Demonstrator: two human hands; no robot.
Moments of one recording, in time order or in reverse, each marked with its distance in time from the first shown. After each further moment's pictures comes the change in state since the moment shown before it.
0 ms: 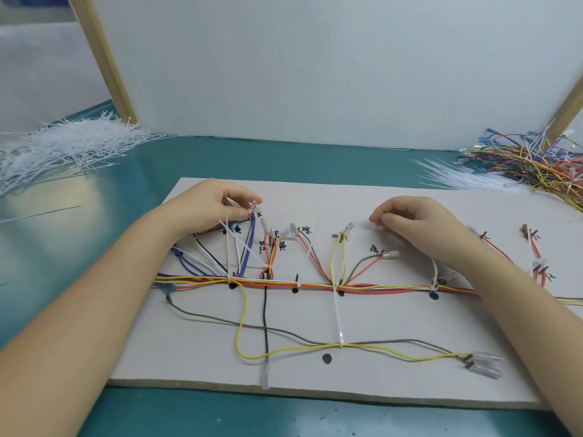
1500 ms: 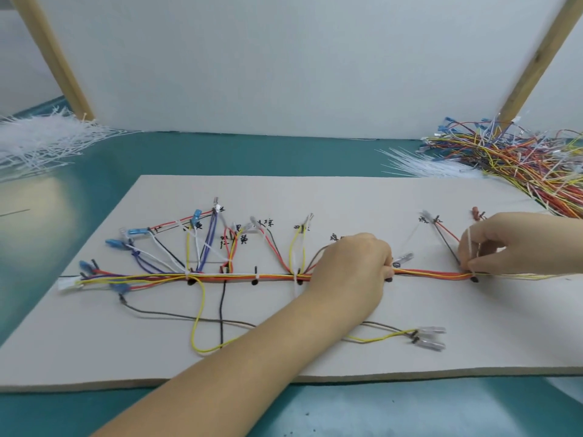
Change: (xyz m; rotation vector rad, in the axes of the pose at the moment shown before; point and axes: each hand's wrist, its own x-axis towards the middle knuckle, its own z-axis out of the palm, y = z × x) left_hand -0.031 0.158 0.168 0.246 -0.004 0.277; right_hand -0.069 0.053 -0.117 -0.659 -0.446 0.175
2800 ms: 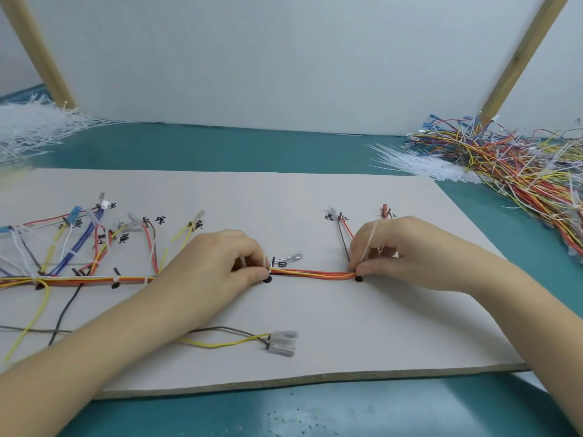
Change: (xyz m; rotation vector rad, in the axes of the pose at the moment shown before) left_hand -0.079 -0.076 -0.065 -0.050 0.053 -0.087; right_hand 0.002 -0.100 0.026 0.300 0.189 -0.458
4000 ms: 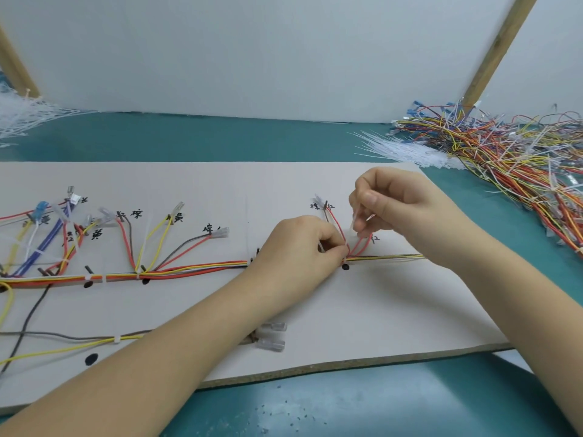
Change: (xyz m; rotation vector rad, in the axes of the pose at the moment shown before) left_hand 0.044 0.061 0.056 -0.261 -0.012 0.048; right_hand 0.001 -0.011 -0.002 0.646 0.370 0.065
